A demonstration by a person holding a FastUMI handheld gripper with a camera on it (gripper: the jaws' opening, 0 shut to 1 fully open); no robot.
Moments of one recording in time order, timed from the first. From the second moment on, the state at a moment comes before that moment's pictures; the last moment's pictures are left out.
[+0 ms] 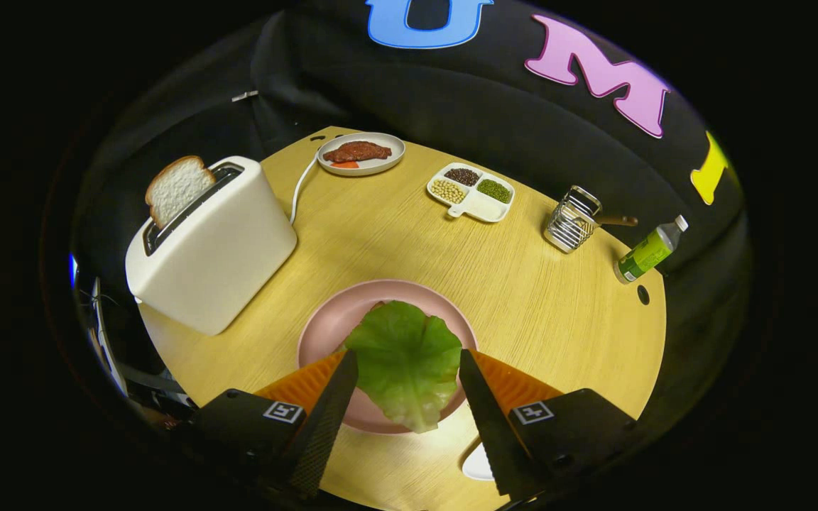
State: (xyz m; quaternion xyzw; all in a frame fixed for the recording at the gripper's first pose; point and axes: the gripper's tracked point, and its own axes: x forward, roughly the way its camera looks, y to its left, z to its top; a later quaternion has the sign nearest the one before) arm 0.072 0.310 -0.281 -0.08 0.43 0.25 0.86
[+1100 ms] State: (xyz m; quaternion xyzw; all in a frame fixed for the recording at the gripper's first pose) arm 0.046 0.565 -0.094 0.02 0.32 0.39 0.86
